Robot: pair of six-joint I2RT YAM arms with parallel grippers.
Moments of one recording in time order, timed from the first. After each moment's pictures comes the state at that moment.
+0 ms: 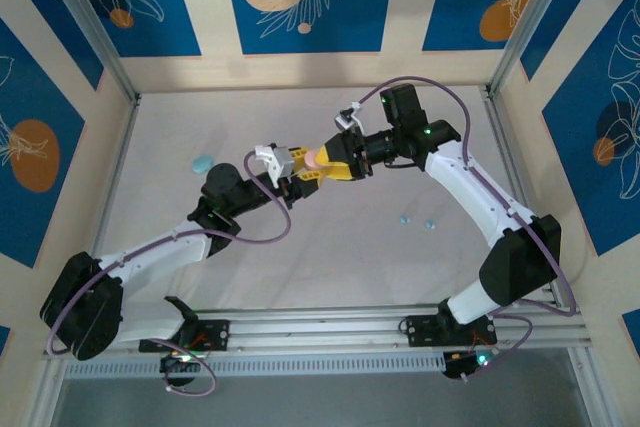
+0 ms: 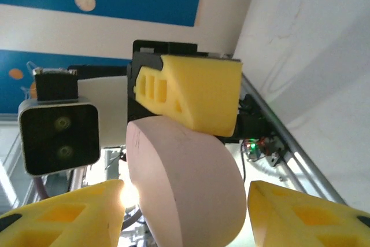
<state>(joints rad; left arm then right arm) -0.68 1.25 0.68 0.73 0.48 -0.03 0.42 1.52 1.41 -0.66 -1.25 0.66</state>
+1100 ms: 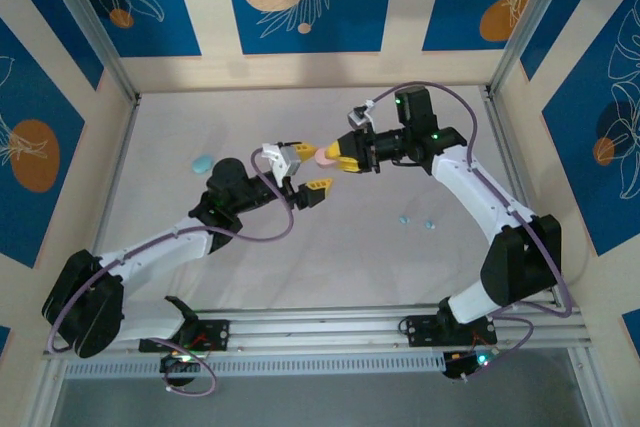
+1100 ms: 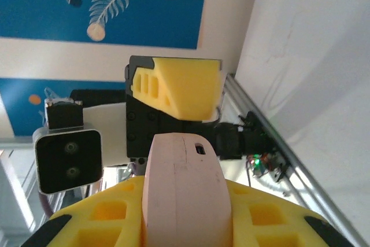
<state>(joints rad) -0.68 1.26 0.72 0.60 0.49 0.00 0.33 1.50 1.29 -0.46 -1.25 0.79</state>
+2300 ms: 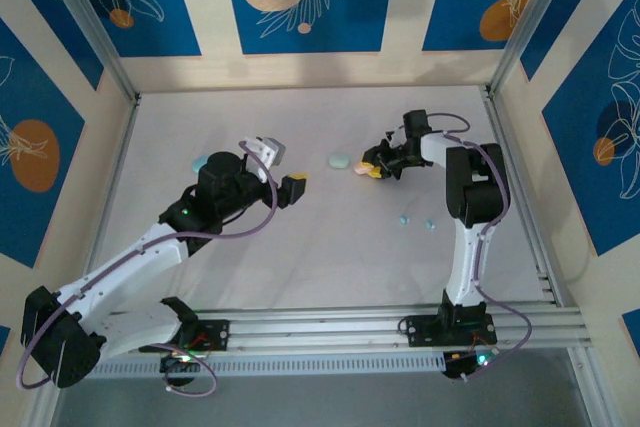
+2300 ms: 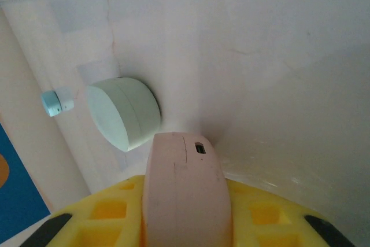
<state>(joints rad) -0.68 1.07 0.85 -0.08 0.10 -0.08 0.10 2.13 1.40 -0.45 -0.78 0.63</state>
